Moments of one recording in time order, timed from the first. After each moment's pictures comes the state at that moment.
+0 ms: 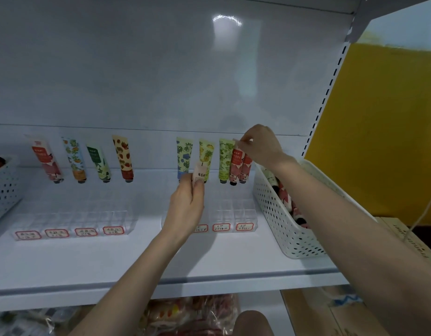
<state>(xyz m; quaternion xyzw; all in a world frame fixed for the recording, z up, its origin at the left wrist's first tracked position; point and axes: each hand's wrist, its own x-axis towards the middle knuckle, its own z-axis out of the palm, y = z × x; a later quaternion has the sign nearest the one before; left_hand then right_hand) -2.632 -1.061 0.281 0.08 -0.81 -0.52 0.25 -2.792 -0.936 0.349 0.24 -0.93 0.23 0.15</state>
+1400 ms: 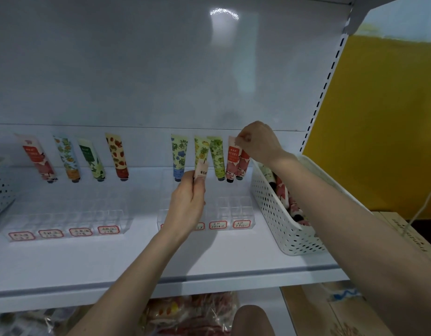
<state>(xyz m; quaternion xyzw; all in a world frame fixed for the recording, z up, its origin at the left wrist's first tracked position) -2.638 -1.054 0.280 0.07 -0.80 -0.54 0.24 -2.801 -0.930 0.342 0.26 -0.93 0.23 0.16</state>
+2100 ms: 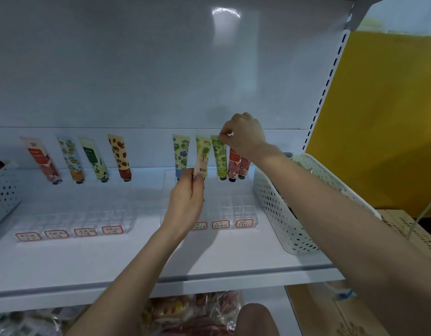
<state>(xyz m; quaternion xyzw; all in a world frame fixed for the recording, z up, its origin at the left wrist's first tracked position) -2.636 -1.057 0.285 0.07 -0.81 -0.53 0.24 -2.779 -0.961 0.362 0.31 -0.92 0.12 0.21</state>
